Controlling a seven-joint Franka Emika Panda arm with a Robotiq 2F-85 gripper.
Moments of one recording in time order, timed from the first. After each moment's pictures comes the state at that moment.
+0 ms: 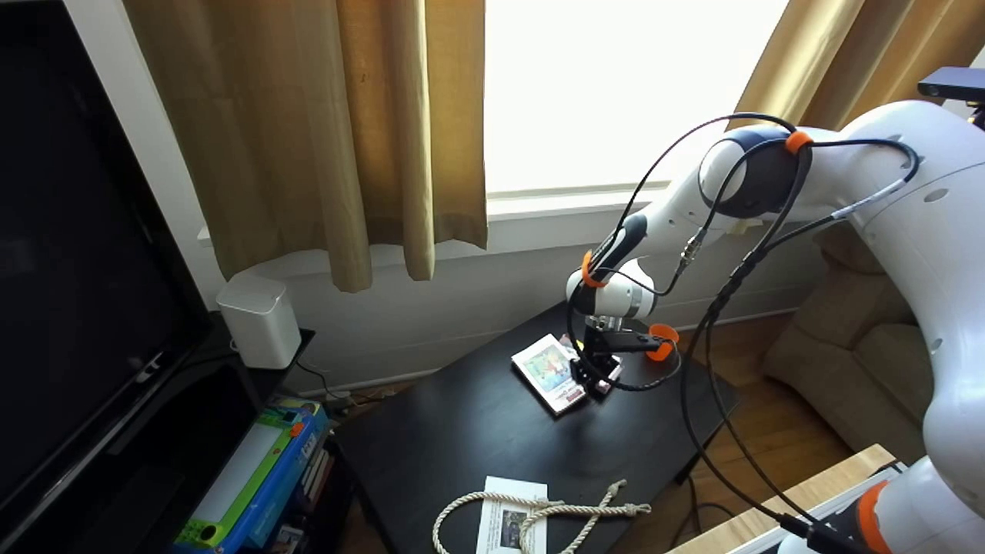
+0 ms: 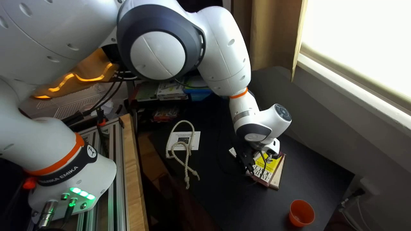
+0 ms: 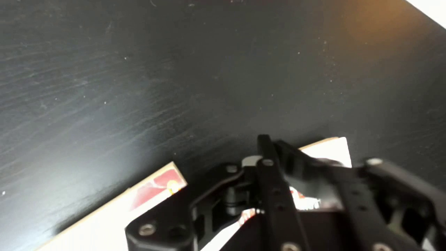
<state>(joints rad) -0.20 1.19 0.09 -1.65 0.15 2.45 -0.29</state>
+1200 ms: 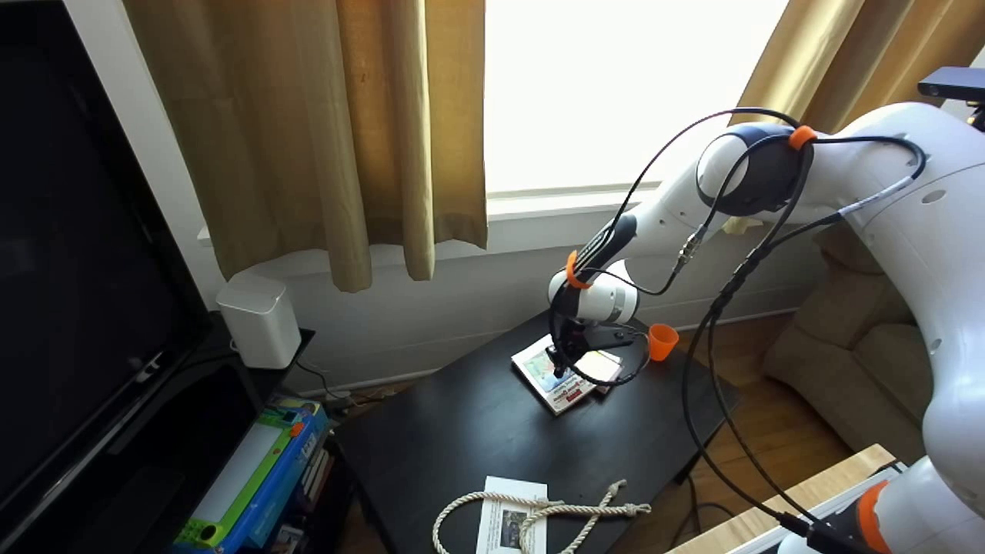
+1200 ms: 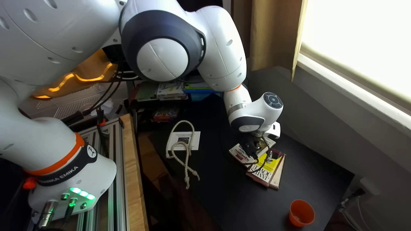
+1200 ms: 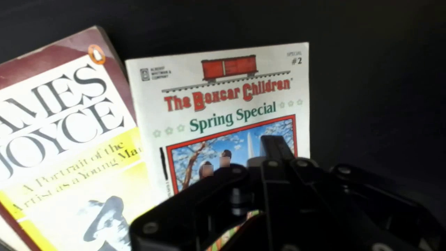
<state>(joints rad) -0.20 1.20 0.18 -1.66 0.13 2.71 -0.39</state>
